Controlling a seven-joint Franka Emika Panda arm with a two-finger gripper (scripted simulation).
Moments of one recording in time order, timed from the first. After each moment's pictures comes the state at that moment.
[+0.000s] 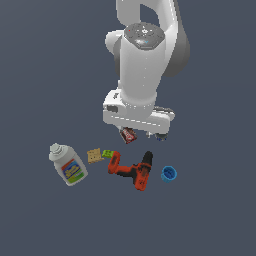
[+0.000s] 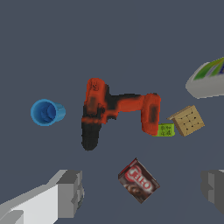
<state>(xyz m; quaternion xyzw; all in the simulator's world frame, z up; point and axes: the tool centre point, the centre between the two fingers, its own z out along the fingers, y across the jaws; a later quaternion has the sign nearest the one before) 0.035 0.023 0.248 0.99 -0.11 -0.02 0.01</state>
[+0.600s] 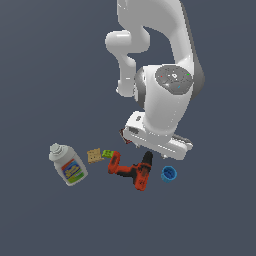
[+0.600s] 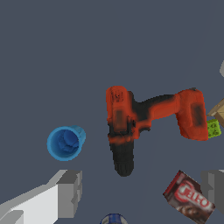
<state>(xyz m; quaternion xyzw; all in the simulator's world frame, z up) 0.077 0.080 0.191 0.98 -0.22 -0.01 0.01</state>
